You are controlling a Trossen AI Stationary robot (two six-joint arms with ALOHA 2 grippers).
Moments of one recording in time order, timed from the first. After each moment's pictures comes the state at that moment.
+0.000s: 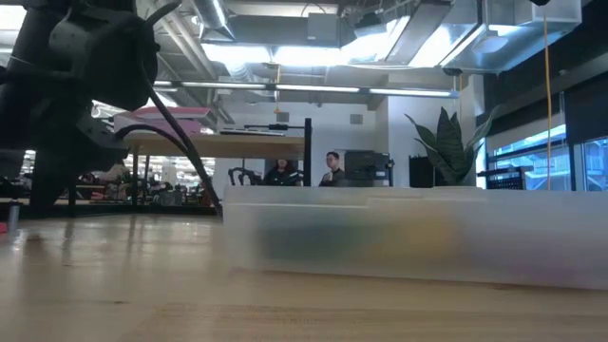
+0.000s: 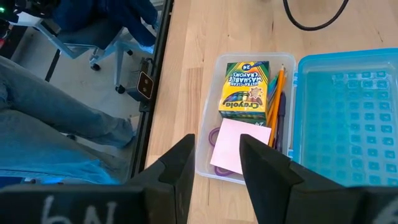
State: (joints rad) left arm -0.38 1.66 0.81 -1.05 0.01 -0.40; right arm 0.64 1.16 1.06 -0.63 0.19 0.60
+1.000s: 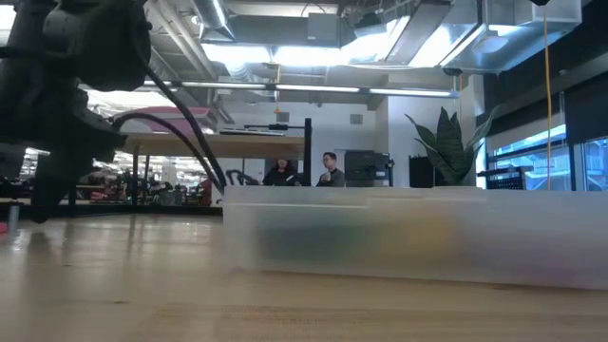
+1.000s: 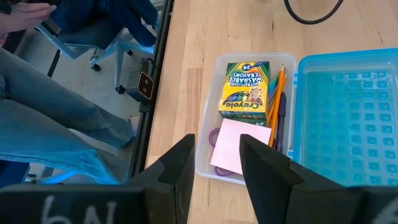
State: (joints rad) left arm -0.37 1.54 0.75 -0.96 0.02 -0.31; right arm 0.64 1.16 1.06 -0.63 0.19 0.60
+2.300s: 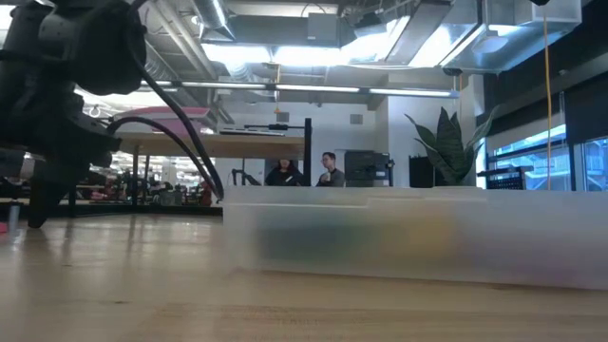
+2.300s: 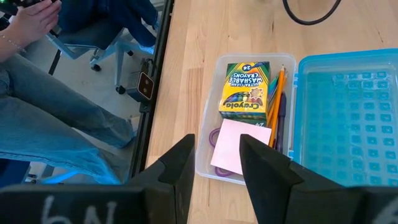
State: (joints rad) left arm -0.37 1.53 0.70 -0.93 0.04 -0.28; right arm 0.64 1.16 1.06 -0.63 0.19 0.60
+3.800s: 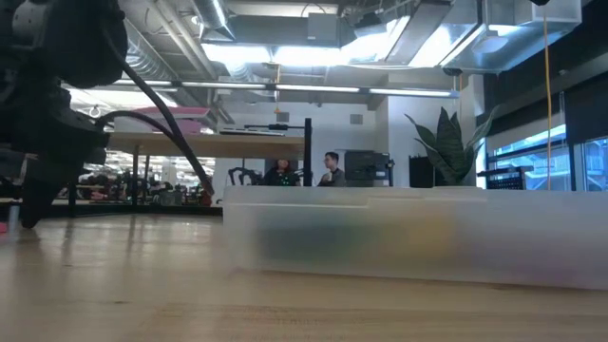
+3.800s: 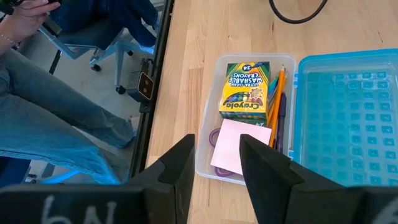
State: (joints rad) left arm -0.44 1.54 0.69 -0.91 0.03 -0.30; right arm 0.64 1.16 1.06 -0.63 0.19 0.60
